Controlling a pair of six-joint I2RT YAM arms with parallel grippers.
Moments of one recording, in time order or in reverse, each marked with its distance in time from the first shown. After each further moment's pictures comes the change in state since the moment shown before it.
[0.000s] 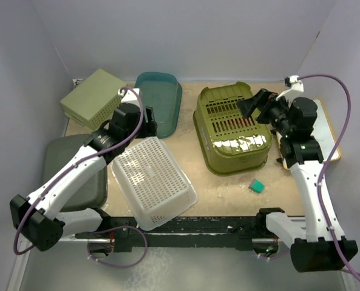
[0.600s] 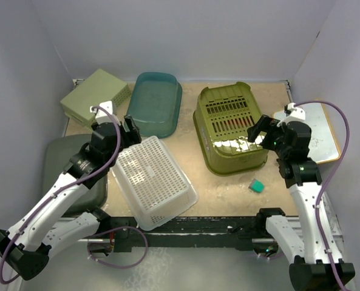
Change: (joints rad) left arm 0.000 -0.338 -0.233 0.012 -0.202 -0.027; right arm 0.019 -0.213 -0.196 -0.239 0.325 -0.155
